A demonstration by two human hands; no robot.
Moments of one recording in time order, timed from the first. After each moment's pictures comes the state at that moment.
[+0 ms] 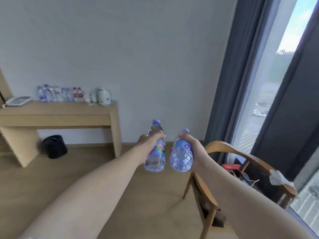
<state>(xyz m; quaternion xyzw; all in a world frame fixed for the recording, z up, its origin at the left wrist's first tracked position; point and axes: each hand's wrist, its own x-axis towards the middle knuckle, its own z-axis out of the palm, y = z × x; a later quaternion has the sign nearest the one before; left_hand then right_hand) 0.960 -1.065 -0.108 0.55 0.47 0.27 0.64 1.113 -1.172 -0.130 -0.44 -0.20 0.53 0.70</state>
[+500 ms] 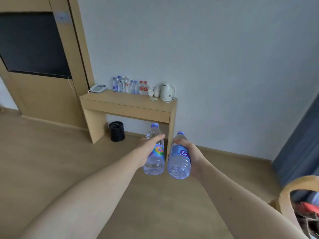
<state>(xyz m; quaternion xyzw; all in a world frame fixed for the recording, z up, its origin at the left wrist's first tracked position) 0.704 -0.860 -0.136 0.43 0.56 0.33 0.63 0.880 -0.908 -0.156 -0.48 -0.26 0.68 0.48</state>
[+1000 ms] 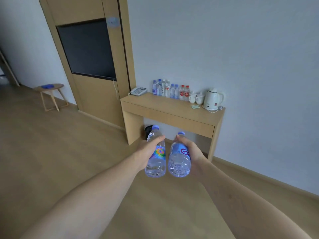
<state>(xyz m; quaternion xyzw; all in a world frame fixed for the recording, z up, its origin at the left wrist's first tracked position) 0.615 -0.659 -0.149 0.34 0.64 0.44 0.54 0.793 -0.646 -0.174 -0.42 -0.31 0.76 0.38</state>
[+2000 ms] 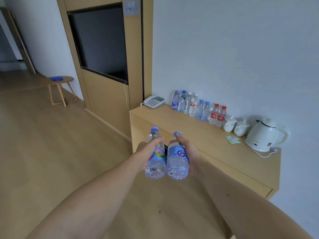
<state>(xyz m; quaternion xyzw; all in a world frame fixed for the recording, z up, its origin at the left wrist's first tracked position) 0.440 -0.191 -0.166 0.27 0.63 0.47 0.55 0.615 -0.161 -0.165 -0.38 -0.33 0.81 0.30</state>
